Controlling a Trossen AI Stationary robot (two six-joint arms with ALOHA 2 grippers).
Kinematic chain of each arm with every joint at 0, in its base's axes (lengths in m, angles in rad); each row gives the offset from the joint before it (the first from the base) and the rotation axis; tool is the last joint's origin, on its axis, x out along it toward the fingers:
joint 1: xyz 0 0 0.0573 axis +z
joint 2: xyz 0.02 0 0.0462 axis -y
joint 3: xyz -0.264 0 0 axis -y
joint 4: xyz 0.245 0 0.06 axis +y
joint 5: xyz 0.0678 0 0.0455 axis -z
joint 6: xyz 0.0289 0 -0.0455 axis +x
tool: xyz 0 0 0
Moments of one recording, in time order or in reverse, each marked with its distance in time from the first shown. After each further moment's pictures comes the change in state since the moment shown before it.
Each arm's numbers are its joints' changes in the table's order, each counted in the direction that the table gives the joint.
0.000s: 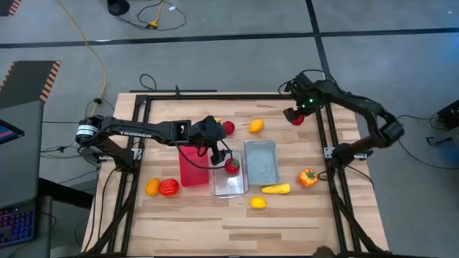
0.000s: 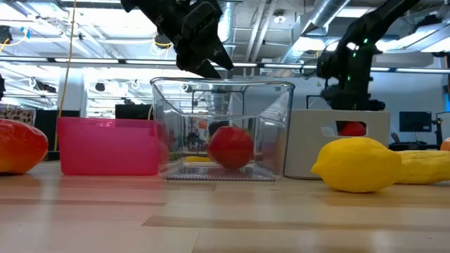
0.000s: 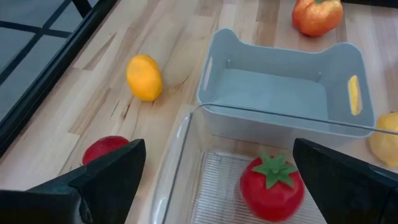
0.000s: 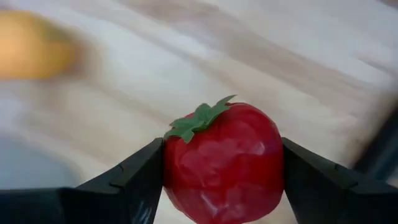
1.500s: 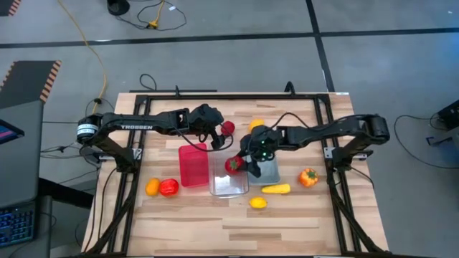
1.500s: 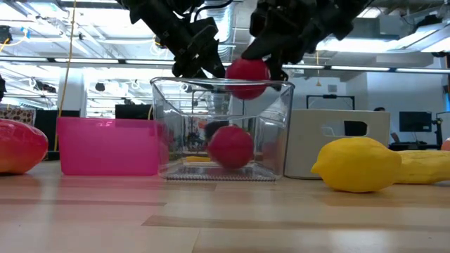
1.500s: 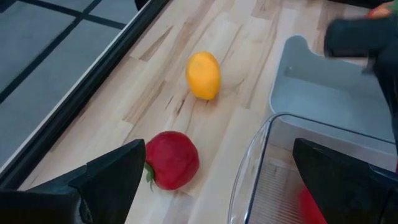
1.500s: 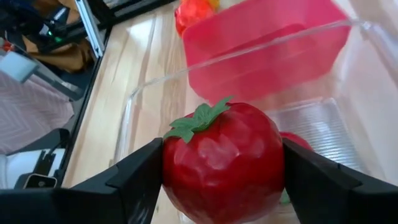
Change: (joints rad) left arm 0.146 0.000 0.000 0.004 -0.004 0.001; right arm 0.881 -0.144 0.002 -0.874 -0.218 0.054
